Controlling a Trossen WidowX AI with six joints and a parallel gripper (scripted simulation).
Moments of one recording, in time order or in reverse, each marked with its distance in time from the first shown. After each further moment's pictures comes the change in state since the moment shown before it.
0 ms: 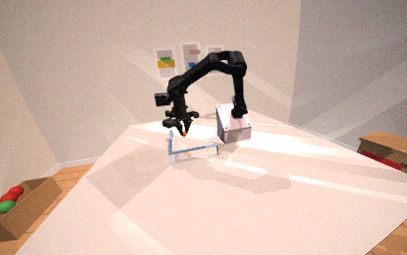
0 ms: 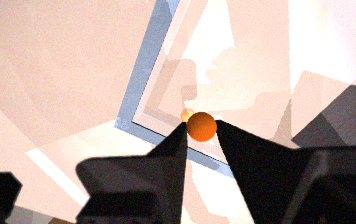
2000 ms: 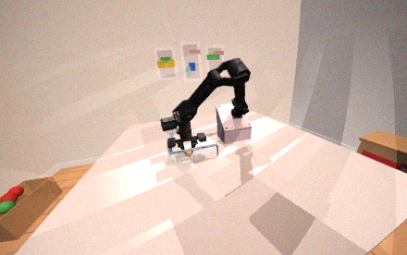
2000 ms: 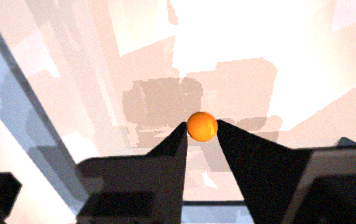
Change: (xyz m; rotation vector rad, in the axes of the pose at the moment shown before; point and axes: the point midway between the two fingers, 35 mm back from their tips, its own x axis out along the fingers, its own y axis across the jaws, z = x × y) arm 0.099 0.013 -0.035 0.566 0.023 0.008
